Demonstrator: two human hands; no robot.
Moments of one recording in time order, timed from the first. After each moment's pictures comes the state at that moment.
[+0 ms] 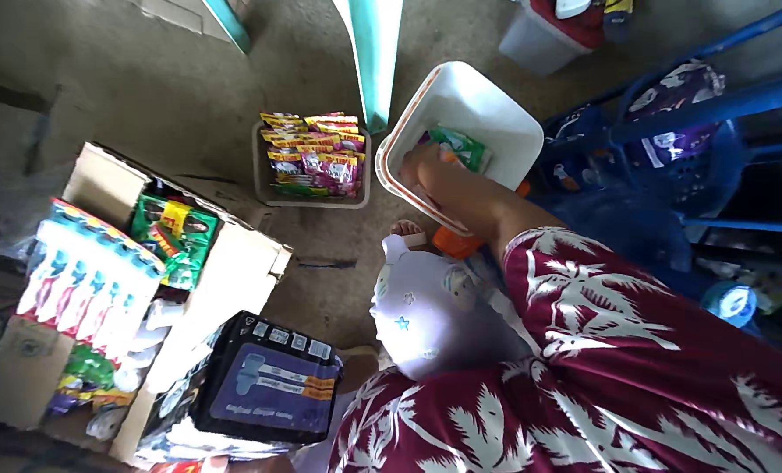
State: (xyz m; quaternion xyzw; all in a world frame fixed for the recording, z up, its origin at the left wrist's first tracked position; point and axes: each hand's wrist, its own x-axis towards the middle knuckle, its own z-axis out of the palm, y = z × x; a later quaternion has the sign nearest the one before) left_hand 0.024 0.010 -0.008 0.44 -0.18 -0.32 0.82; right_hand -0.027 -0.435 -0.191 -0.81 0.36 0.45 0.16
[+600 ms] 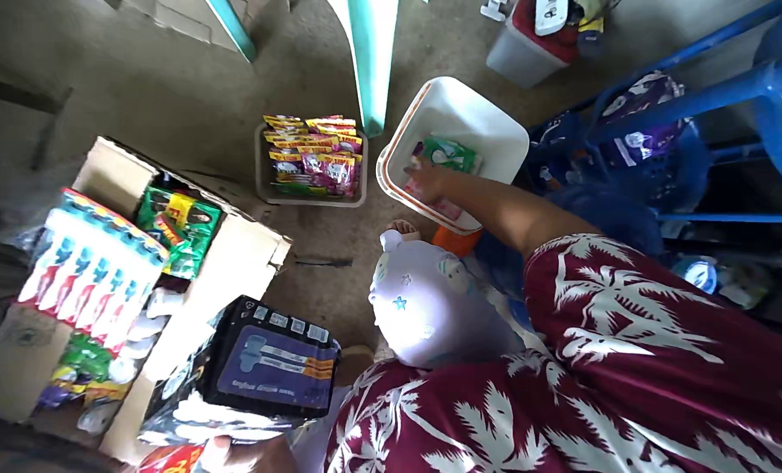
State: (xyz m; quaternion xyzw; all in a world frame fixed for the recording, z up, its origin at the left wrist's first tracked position) left_hand 0.016 0.024 -0.015 0.44 -0.16 -0.29 0.83; right_hand -0.108 -0.438 -0.223 -0.83 0.37 0.31 0.29
